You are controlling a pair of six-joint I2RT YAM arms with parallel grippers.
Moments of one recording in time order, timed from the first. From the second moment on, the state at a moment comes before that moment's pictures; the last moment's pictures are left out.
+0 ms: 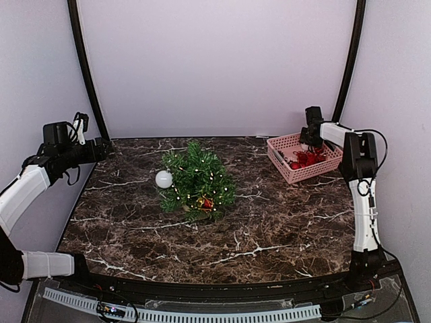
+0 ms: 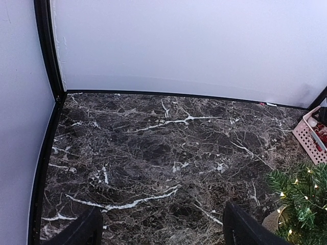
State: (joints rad) left arm 0.07 1.06 0.87 -0.24 0.24 -0.11; right arm 0.06 2.49 2.13 -0.43 0.30 0.33
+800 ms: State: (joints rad) left arm 0.07 1.06 0.87 -0.24 0.25 -0.11; right arm 0.05 2.54 2.21 -0.51 0.15 0.29
